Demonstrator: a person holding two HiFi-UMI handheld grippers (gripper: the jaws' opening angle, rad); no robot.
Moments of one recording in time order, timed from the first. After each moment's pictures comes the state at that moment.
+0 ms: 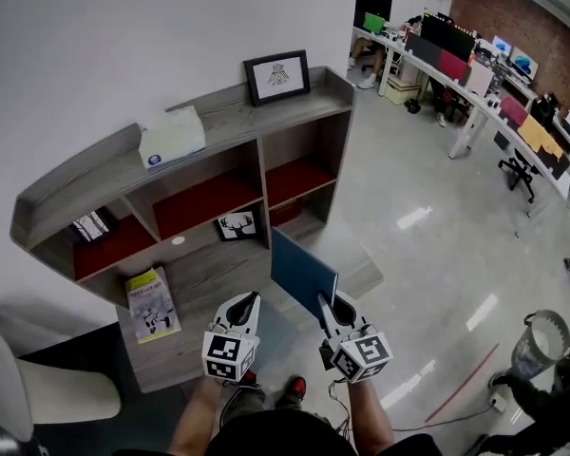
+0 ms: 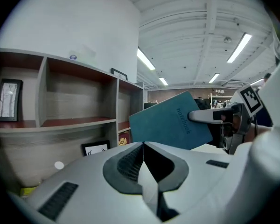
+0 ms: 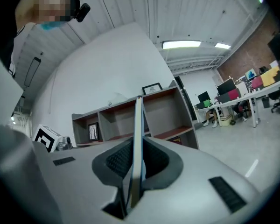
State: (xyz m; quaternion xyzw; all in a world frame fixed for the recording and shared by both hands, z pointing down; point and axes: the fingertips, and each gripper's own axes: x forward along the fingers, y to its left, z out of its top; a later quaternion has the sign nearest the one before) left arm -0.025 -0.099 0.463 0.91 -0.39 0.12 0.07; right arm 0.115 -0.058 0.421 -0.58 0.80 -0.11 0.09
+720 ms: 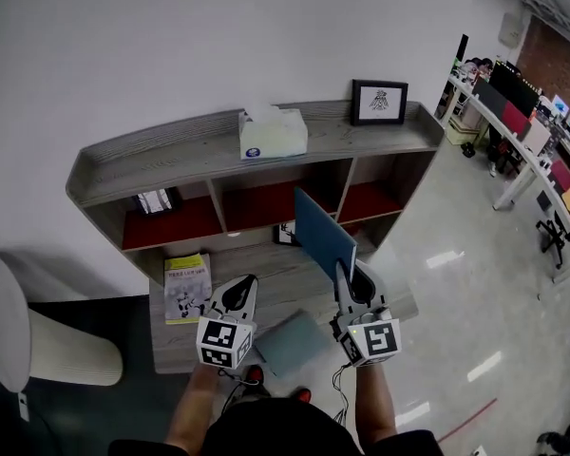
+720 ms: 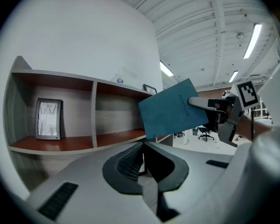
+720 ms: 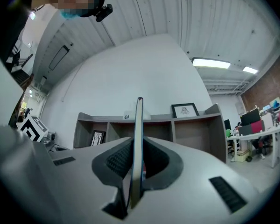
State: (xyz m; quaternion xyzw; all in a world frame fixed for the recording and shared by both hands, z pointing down) left arm -0.163 -0.147 0.409 0.86 -0.51 0.08 0.05; right arm 0.010 -0.144 0.313 -0.53 0.84 0.06 0.08
